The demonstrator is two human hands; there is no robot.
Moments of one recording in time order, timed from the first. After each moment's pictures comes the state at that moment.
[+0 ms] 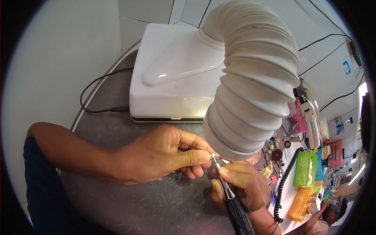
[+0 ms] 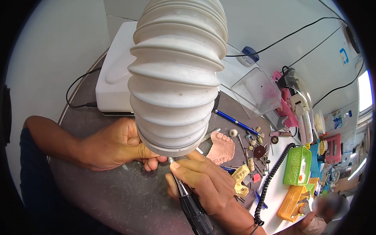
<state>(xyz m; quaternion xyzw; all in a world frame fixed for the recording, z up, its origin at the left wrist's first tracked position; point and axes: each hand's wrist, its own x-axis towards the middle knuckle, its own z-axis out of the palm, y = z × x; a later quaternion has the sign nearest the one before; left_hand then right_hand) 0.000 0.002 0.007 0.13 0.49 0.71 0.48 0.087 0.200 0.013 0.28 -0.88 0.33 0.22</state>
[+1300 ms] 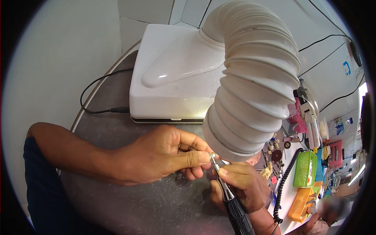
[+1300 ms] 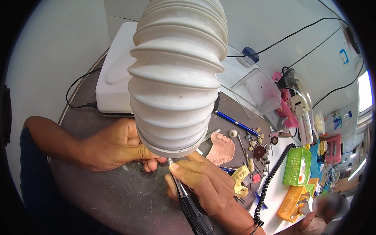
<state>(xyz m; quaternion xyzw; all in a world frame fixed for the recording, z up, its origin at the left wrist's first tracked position) 0.000 0.001 0.010 0.13 0.50 0.71 0.48 0.088 0.199 0.011 0.27 -0.87 0.35 0.21</state>
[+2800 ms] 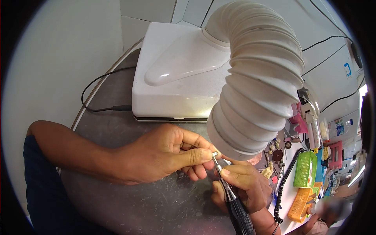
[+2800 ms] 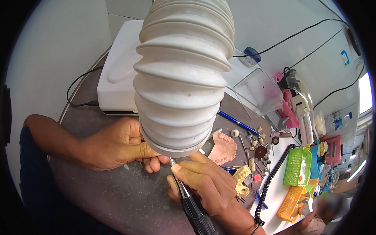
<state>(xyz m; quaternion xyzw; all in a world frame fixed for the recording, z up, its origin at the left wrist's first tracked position) -0.001 0.001 0.007 0.13 0.49 0.71 0.49 0.085 0.198 0.011 0.28 -0.87 0.33 0.22</state>
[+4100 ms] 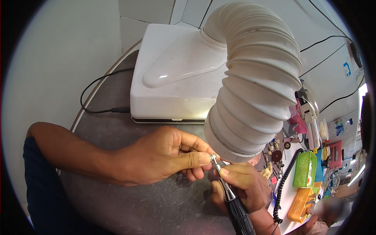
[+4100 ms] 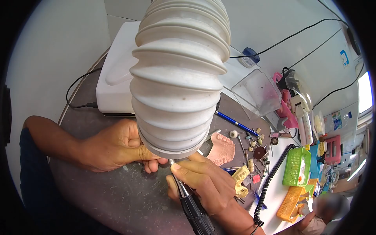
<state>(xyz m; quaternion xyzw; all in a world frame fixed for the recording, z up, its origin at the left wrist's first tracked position) 0.000 0.001 0.010 0.14 0.51 0.70 0.48 0.089 0.200 0.016 0.26 -0.88 0.34 0.21</state>
